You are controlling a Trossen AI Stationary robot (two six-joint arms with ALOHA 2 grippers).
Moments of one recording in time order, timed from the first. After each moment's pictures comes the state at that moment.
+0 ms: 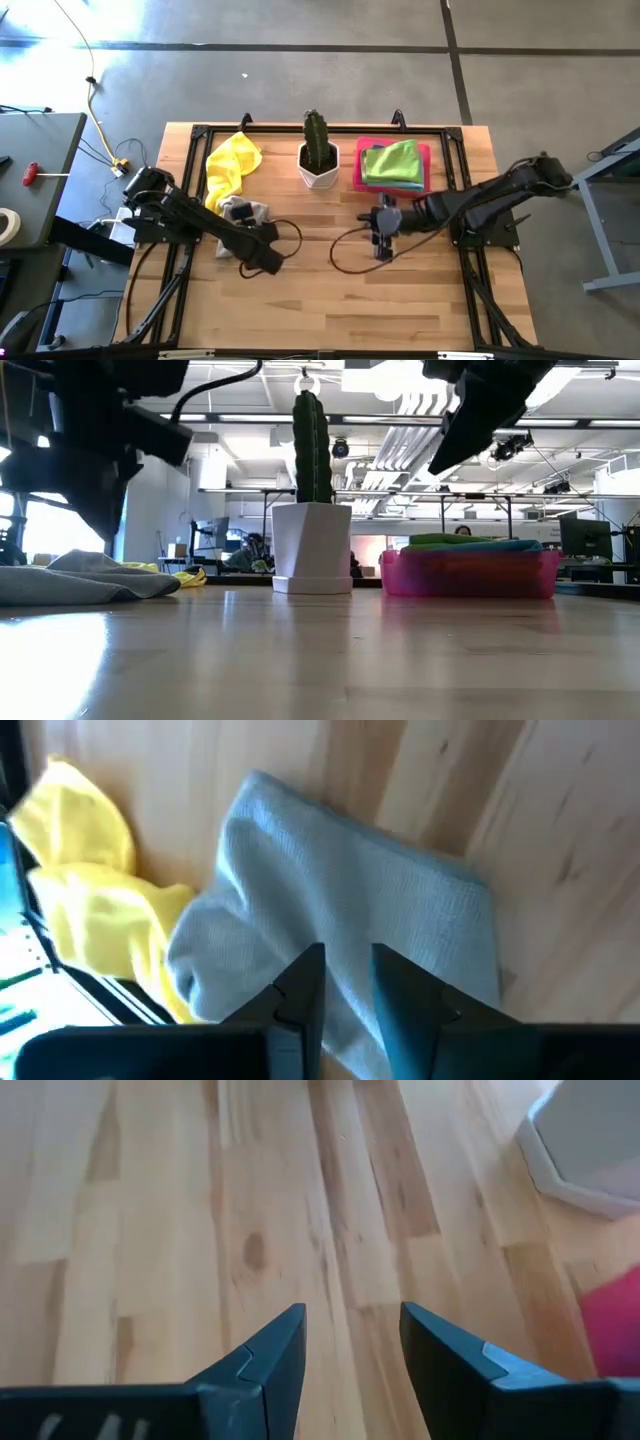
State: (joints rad) left arm -0.32 1.73 1.11 -1.28 -0.41 -0.78; right arm 0.25 1.33 0.93 -0.49 0.20 0.32
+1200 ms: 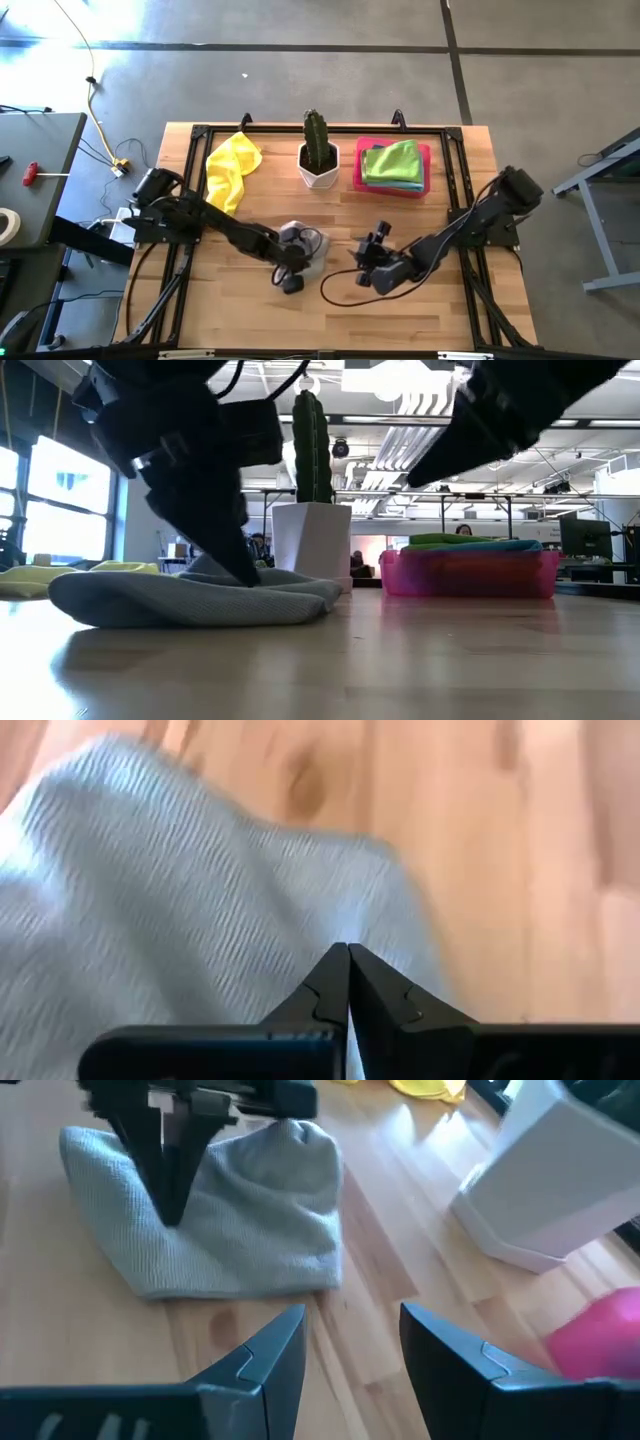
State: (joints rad) left arm -0.24 1.78 0.91 -0.07 -0.12 -0.49; right arm 0.55 1.64 0.93 -0.20 0.82 0.49
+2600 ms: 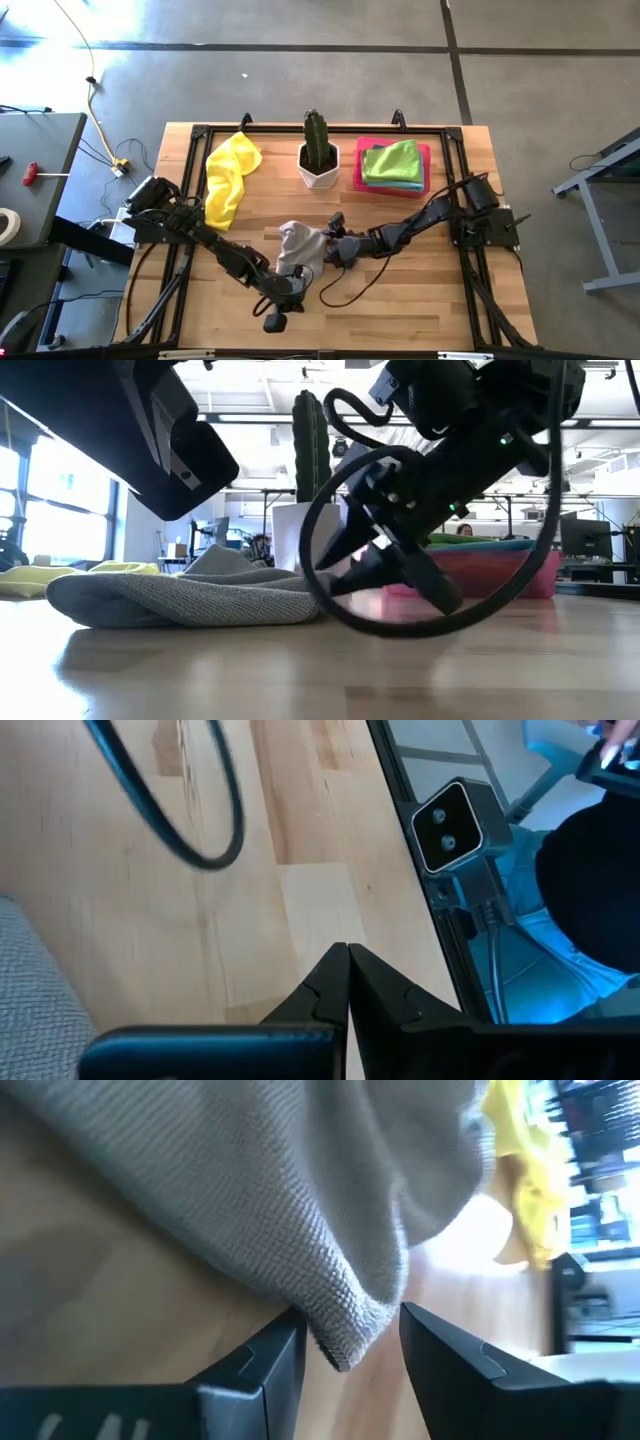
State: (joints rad) left arm -0.45 1.80 0.97 0.08 0.04 -0.48; right arm 0.28 1.97 0.93 0.30 0.51 -0.66
